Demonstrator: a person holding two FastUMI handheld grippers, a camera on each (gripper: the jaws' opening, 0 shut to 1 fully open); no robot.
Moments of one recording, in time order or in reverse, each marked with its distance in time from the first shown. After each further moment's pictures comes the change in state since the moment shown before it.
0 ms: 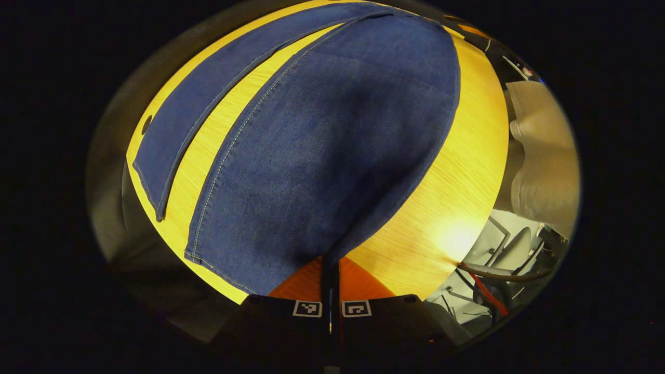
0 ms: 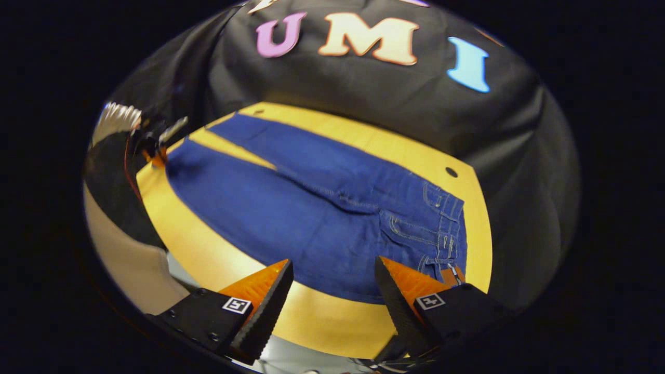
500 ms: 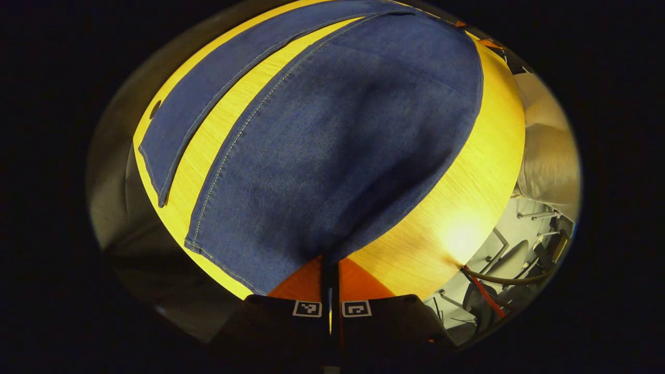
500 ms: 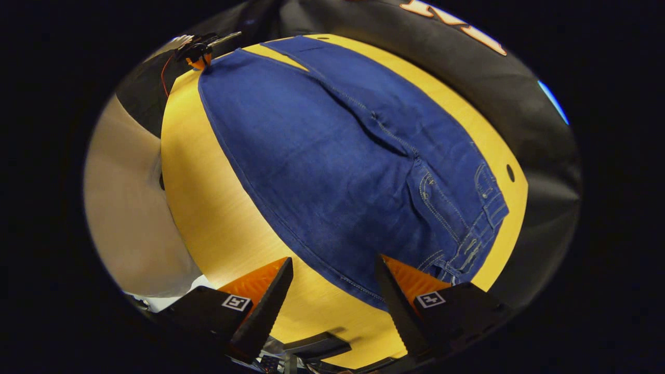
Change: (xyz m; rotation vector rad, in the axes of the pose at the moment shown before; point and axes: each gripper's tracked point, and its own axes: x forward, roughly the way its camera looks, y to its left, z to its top) left arm 0.001 -0.001 0.001 -0.083 0.051 0.031; right arm 0.051 -0.033 -0.072 -0.320 0.310 0.202
